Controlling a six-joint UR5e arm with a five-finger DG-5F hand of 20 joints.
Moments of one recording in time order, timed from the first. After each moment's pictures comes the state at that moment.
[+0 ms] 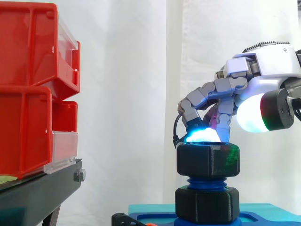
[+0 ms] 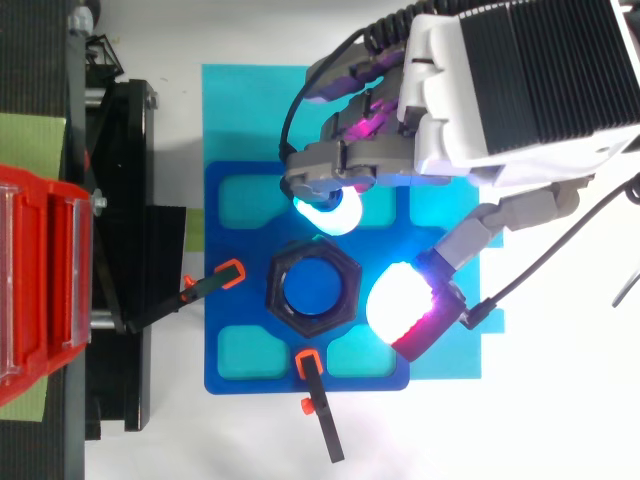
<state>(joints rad) 0.00 -2.21 -1.13 -3.00 -1.84 -1.31</state>
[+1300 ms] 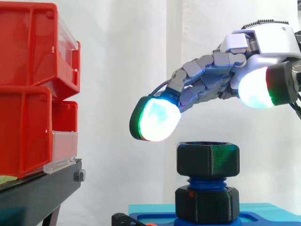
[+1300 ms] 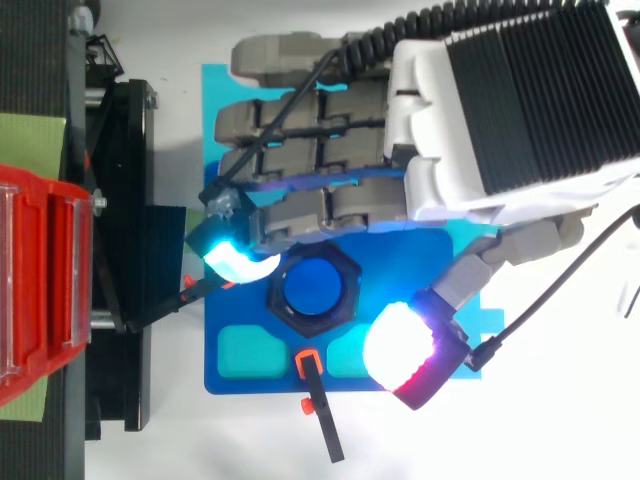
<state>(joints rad) 0.01 -2.23 -1.06 -3.04 -1.89 -1.31</state>
